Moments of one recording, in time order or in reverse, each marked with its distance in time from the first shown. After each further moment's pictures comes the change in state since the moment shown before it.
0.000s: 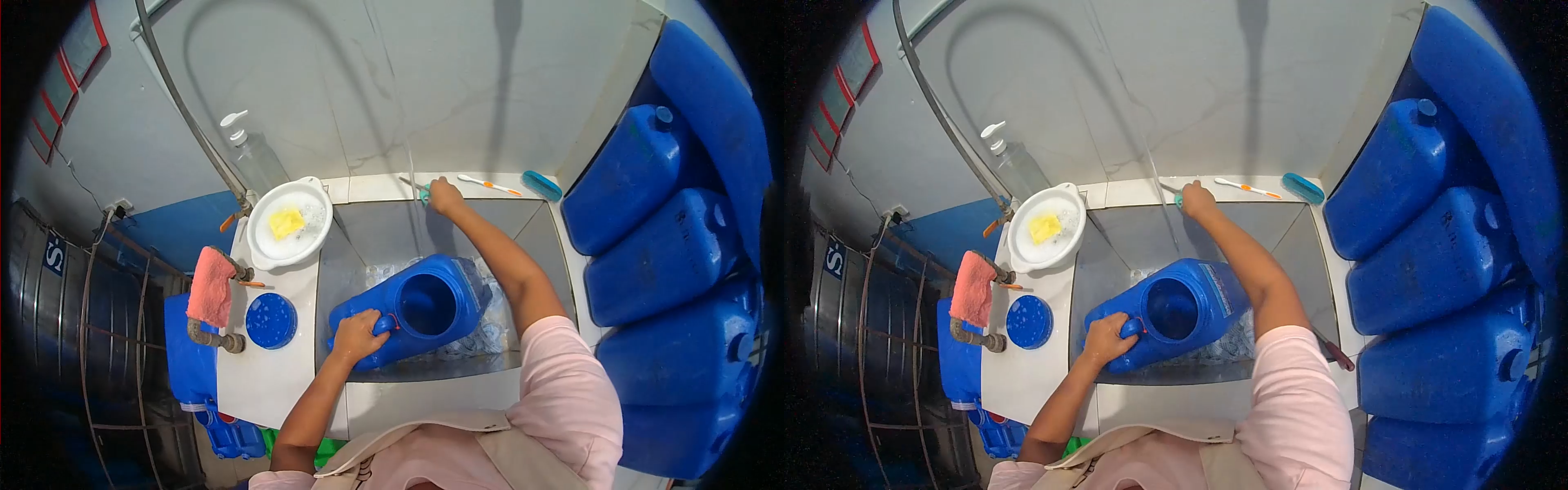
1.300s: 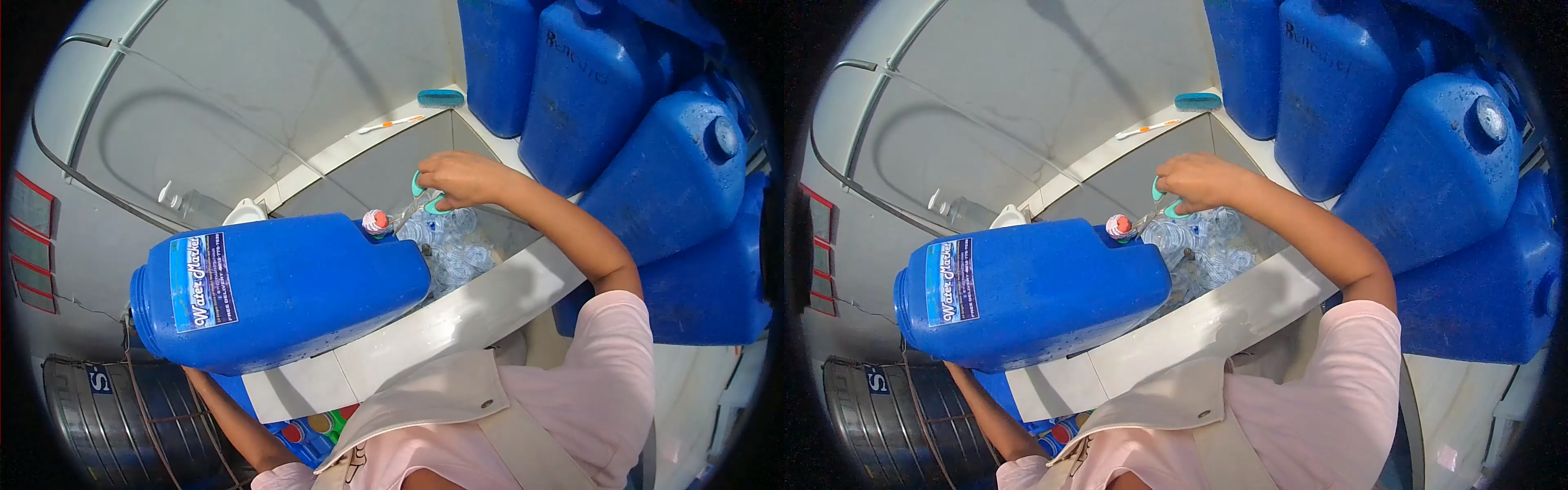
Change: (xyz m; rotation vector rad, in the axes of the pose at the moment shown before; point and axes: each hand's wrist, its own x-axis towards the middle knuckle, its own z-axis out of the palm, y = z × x) left_hand -0.047 -0.040 -0.255 -0.429 0.714 -0.077; right_hand -0.290 0.077 -0.180 -0.011 0.047 -0.594
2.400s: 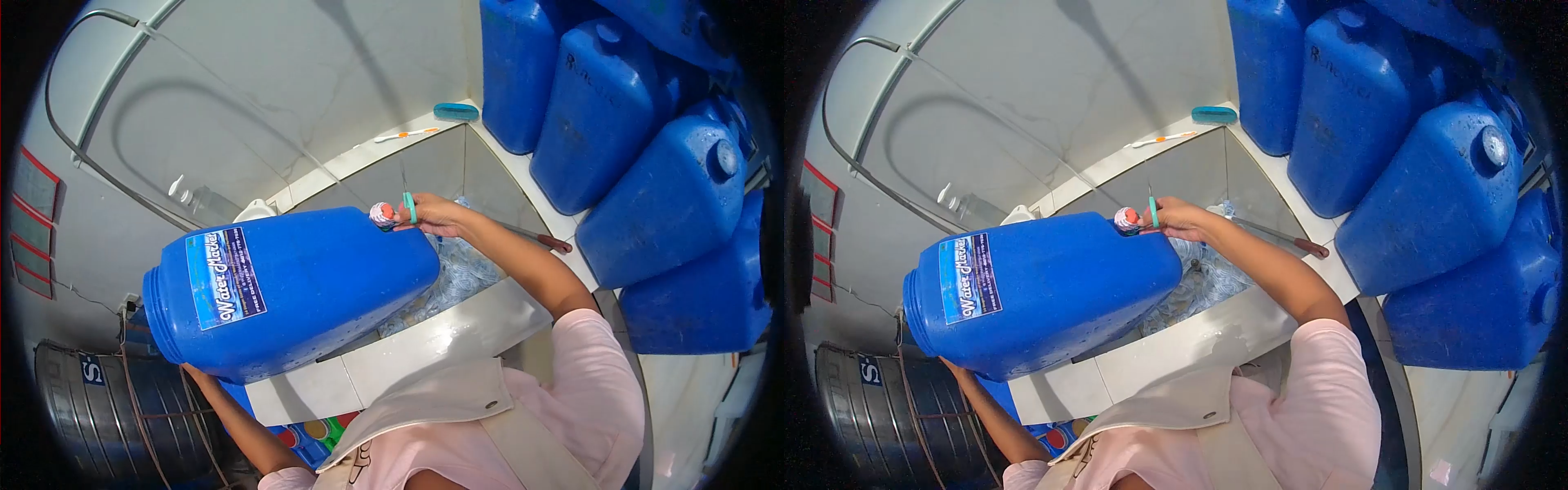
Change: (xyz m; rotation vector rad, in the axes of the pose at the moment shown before) left_hand -0.033 0.003 -0.012 0.005 -0.032 -0.039; right_hand 0.062 -0.017 0.105 1.897 0.130 0.639
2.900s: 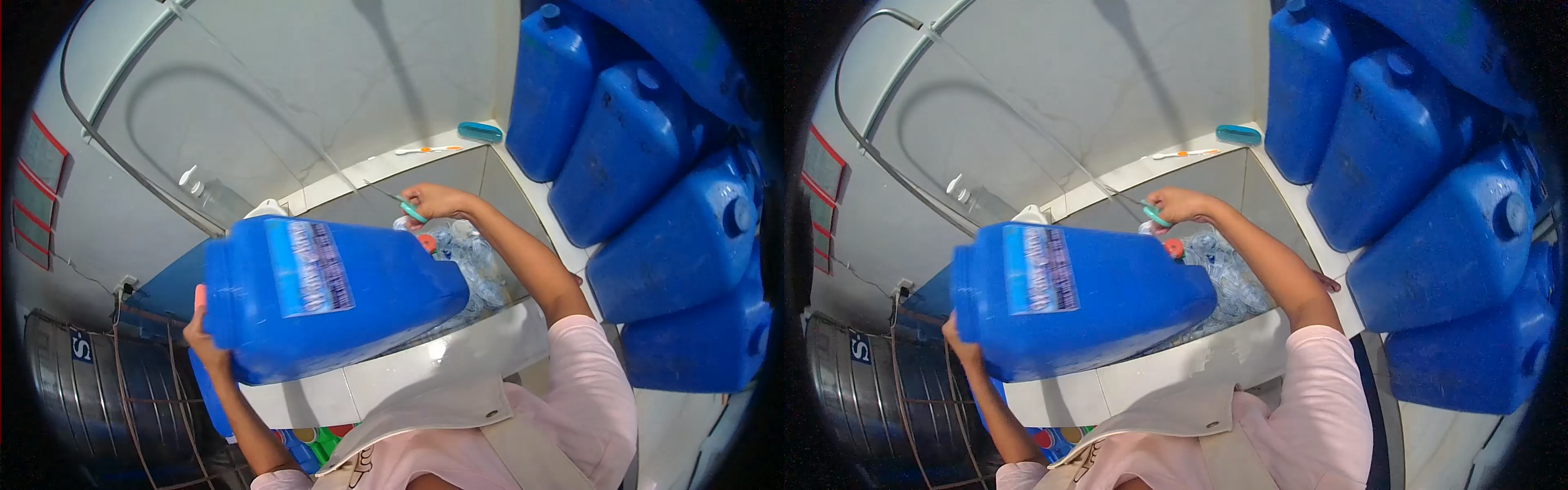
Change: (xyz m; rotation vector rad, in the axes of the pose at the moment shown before) left_hand 0.006 0.048 0.060 0.385 -0.114 0.220; right_hand 0.058 -0.046 -0.011 -0.678 -0.249 -0.081
